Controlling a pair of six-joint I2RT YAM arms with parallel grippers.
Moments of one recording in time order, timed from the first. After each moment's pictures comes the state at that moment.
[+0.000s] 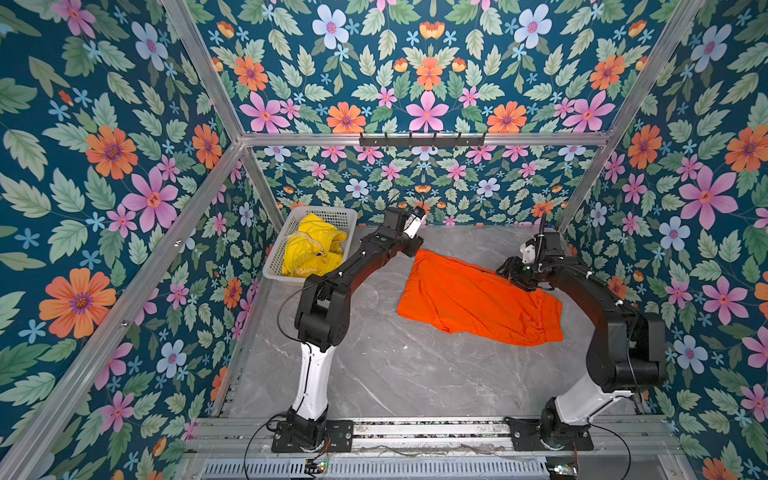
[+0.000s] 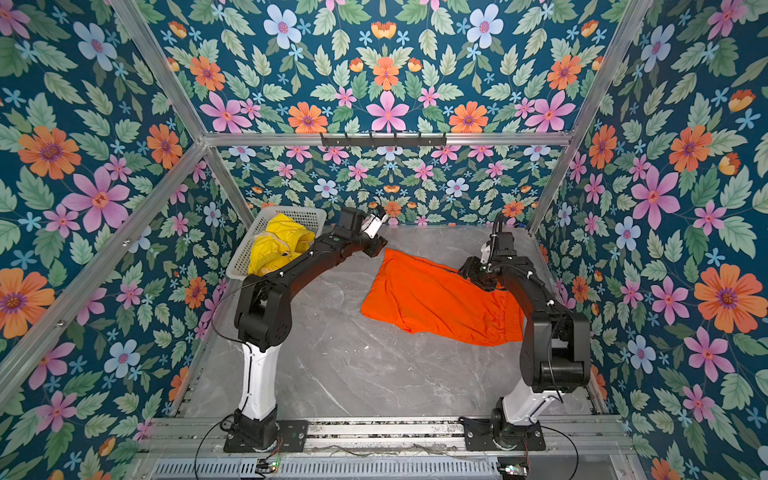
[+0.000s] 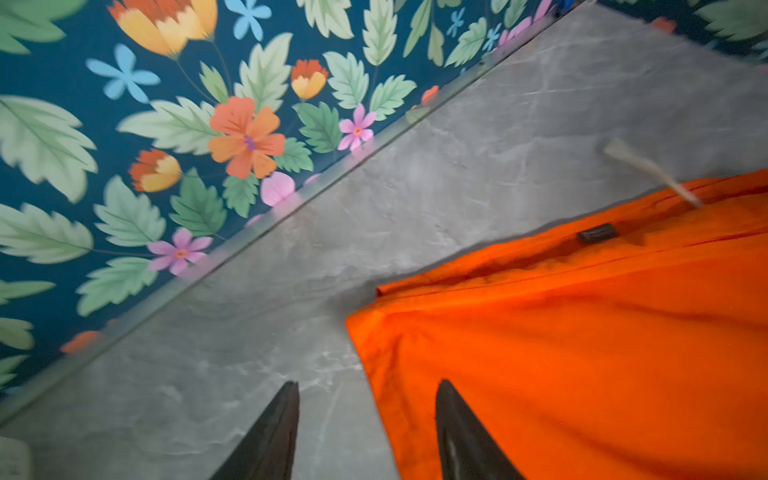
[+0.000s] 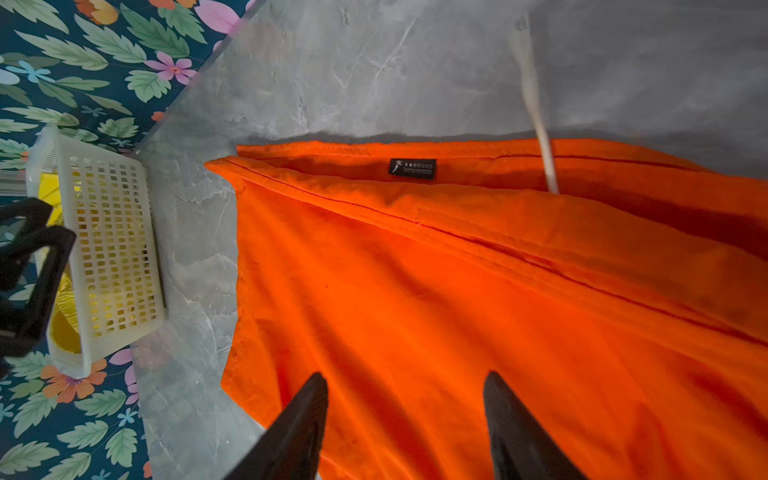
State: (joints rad) left arm -0.50 2.11 1.74 -0.25 0.18 0.13; right arm 0.00 1.71 1.27 -0.56 -0.39 0.47
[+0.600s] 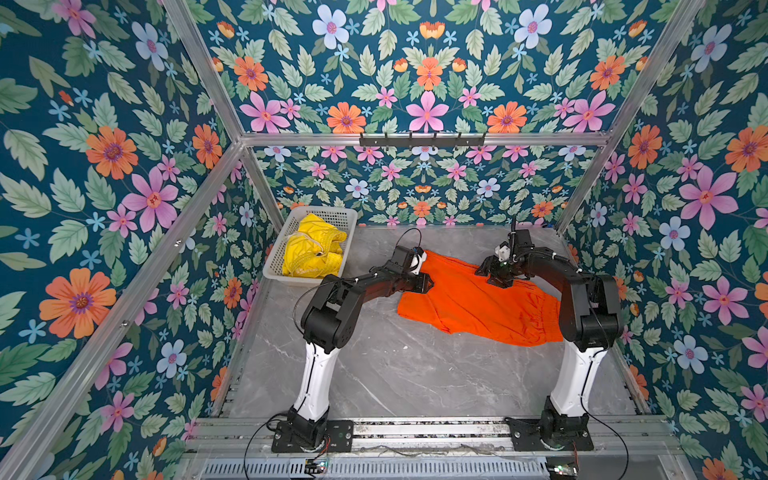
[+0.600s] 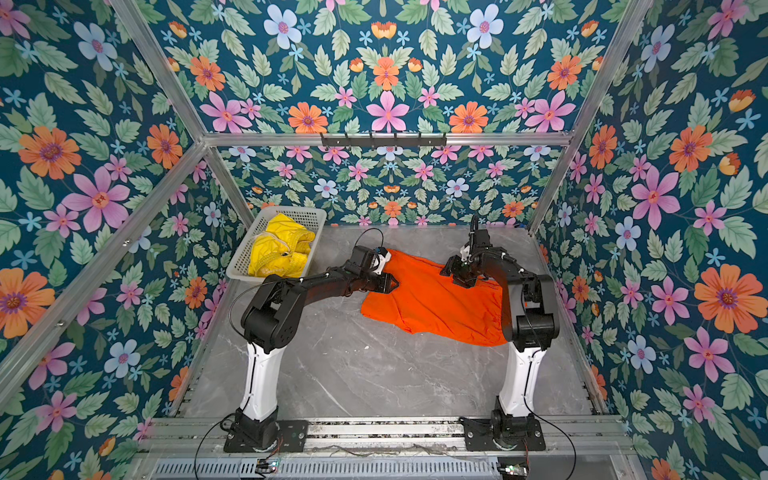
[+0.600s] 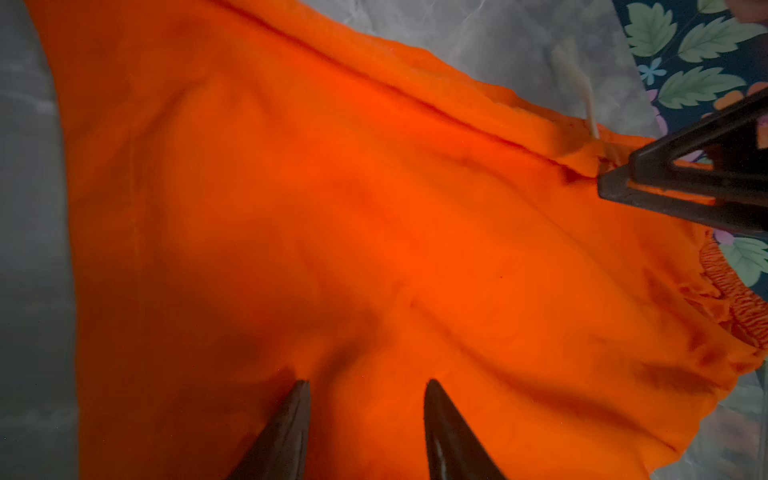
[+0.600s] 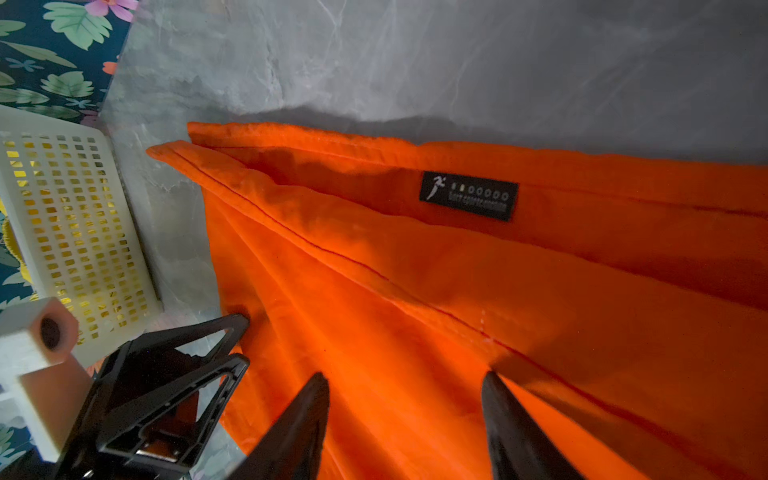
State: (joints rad) left arm -0.56 2.16 1.42 -0.08 0.36 -0.31; right arm 0.05 2.03 1.47 -0.57 -0.47 0.50
